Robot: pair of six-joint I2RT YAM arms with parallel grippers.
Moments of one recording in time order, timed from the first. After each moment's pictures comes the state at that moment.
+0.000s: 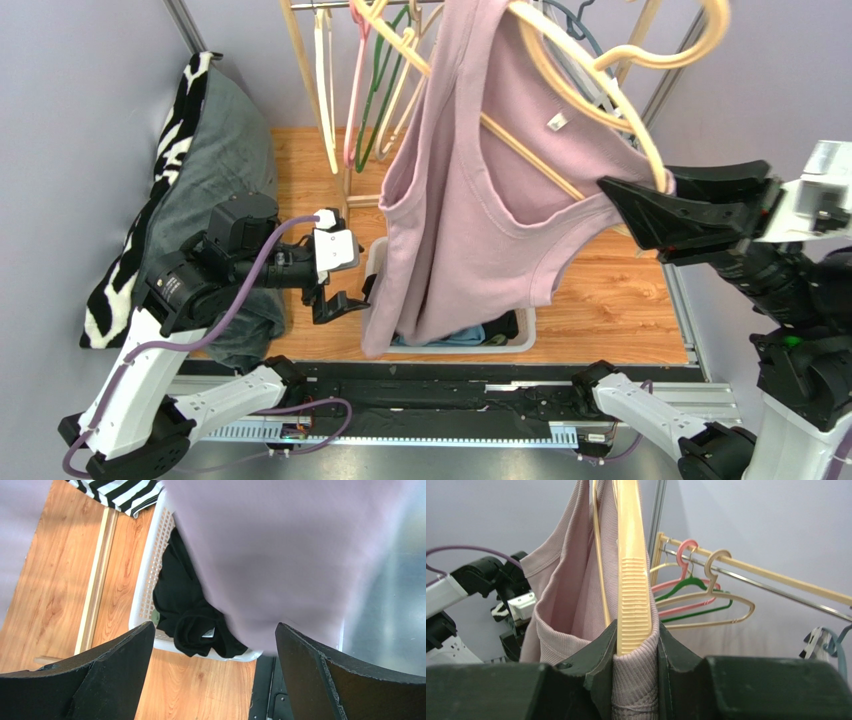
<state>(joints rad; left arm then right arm) -0.68 0.92 1.52 -1.16 0.56 0.52 0.45 0.91 1.95 -0.55 -0.48 0.10</state>
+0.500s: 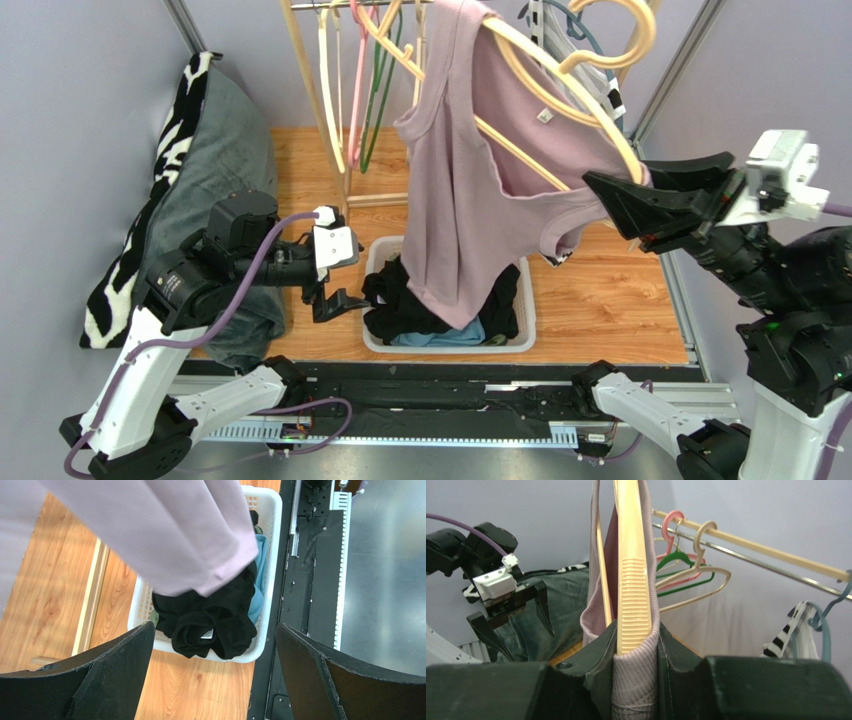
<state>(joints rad) -0.66 0.92 1.52 -1.17 0.58 0.52 0.45 0.91 1.90 -0.65 -0.44 0.01</state>
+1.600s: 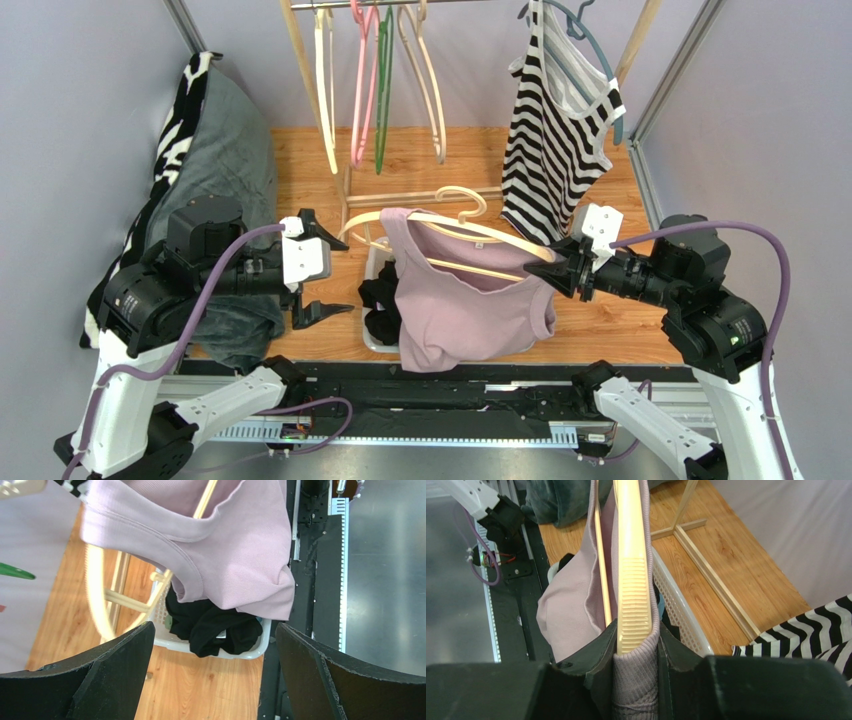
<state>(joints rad) -0.62 0.91 1.65 -1.26 0.63 0.59 0.45 0.75 1.37 -0.88 -0.66 -0.33</state>
